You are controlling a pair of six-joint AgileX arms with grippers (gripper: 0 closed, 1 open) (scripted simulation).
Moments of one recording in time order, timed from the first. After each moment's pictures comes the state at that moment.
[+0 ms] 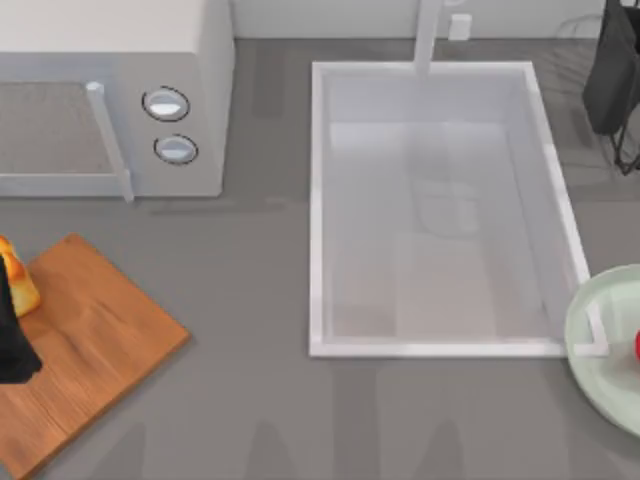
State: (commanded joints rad) left arm 0.00 0.00 0.00 0.00 0.00 0.00; right arm 0.01 0.16 0.15 -0.15 0.00 0.01
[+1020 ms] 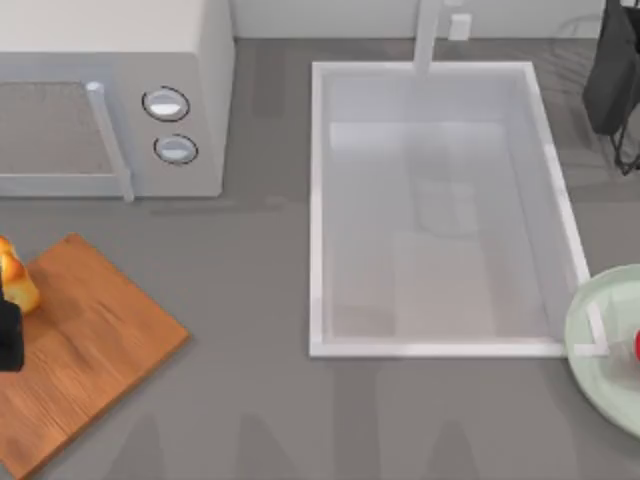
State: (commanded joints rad) left arm 0.03 0.30 0.24 -0.20 0.02 0.21; right arm 0.00 0.00 0.00 0.00 0.00 0.00
